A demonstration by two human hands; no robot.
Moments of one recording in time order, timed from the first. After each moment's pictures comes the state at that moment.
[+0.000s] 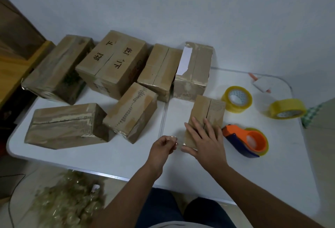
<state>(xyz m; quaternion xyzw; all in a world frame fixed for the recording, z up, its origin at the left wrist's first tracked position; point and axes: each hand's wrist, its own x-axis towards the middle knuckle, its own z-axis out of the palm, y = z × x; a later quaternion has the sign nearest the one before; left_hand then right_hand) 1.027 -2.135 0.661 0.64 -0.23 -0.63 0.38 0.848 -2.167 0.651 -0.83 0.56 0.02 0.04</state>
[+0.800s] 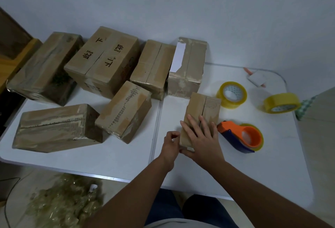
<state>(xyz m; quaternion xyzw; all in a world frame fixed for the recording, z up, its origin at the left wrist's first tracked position) 0.986 -2.157 0.640 0.66 -0.25 -0.64 0.30 0.847 -2.168 0.649 -0.83 0.55 0.01 0.03</state>
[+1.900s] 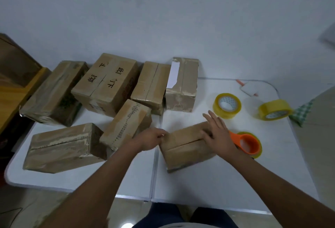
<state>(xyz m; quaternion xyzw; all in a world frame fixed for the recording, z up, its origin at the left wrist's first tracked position) 1.072 -2.218 0.714 0.61 -0.65 -0.46 -0.01 0.805 -2.211 0.686 -0.71 0.63 -0.16 0.28</state>
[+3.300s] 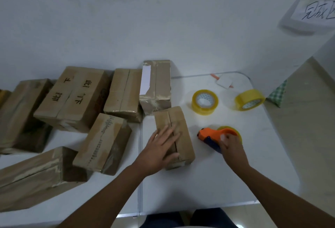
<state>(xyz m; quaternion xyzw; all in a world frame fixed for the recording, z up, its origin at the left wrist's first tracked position) 1.004 -2.213 0.664 0.41 -0.89 -0.21 0.04 0.708 -2.171 0.639 -0.48 0.80 -0.19 0.31</state>
